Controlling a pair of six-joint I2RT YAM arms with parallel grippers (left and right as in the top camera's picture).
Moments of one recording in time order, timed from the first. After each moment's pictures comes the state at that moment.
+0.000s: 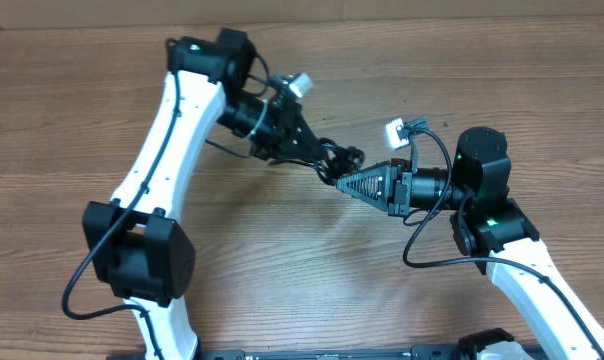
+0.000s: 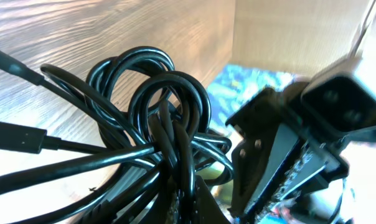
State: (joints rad) left arm -0.24 1.99 1.93 -1.56 1.07 -0.02; right arm 0.25 1.20 0.74 0.15 -1.16 0.69
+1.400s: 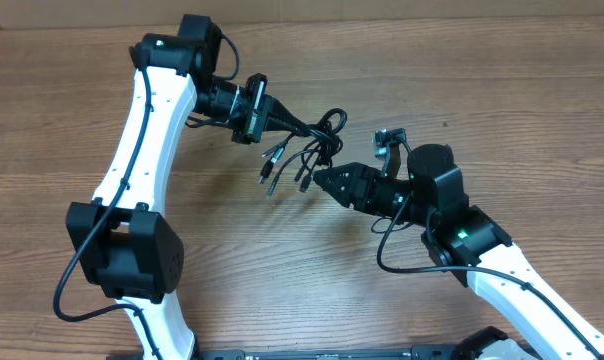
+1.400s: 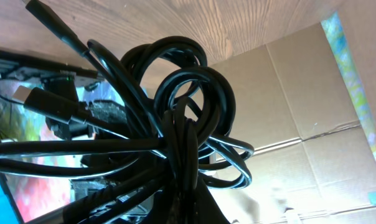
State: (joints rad) left arm -0.16 1.99 1.93 -1.43 1.10 -1.29; right arm 0.48 1.20 0.74 -0.01 -0.56 0.93
